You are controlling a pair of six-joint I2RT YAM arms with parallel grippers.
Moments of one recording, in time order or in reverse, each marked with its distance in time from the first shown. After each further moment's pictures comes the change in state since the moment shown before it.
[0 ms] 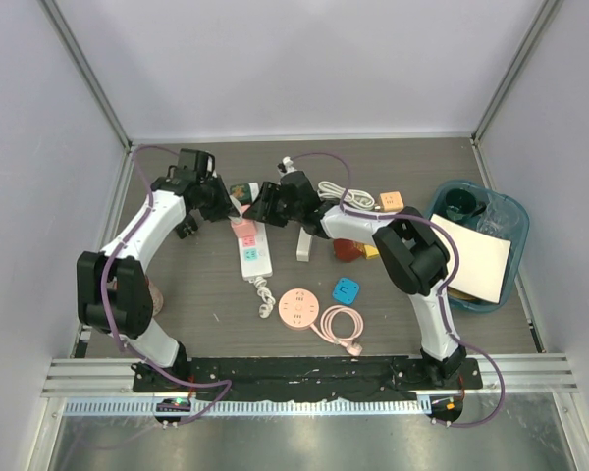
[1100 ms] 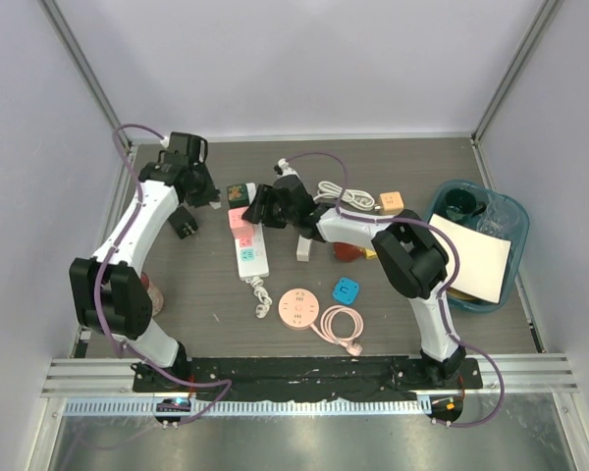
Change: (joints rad) left arm 0.011 0.003 0.174 -0.150 -0.230 0.038; right arm 0.043 -0.004 0.028 -0.050 0.147 -0.062
